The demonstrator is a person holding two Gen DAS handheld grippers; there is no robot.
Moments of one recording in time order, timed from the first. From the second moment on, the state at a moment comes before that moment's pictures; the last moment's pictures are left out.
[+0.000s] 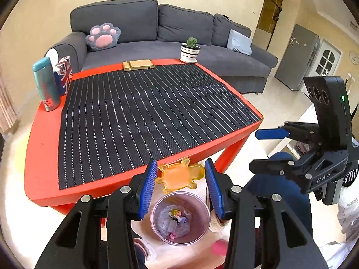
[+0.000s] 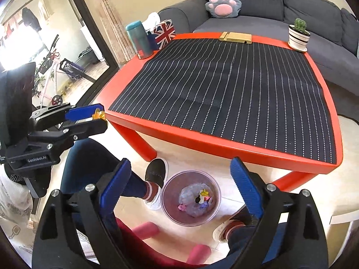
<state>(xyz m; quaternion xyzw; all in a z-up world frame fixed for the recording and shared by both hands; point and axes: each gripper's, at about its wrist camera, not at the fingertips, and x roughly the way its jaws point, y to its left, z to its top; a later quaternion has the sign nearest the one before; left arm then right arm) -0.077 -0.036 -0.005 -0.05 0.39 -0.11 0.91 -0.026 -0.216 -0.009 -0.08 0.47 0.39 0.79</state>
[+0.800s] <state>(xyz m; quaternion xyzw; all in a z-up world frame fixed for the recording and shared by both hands) -0.077 -0.050 0.000 -0.05 0.38 -0.14 0.91 -0.021 -0.234 0.006 -0.07 0.46 0.37 0.81</state>
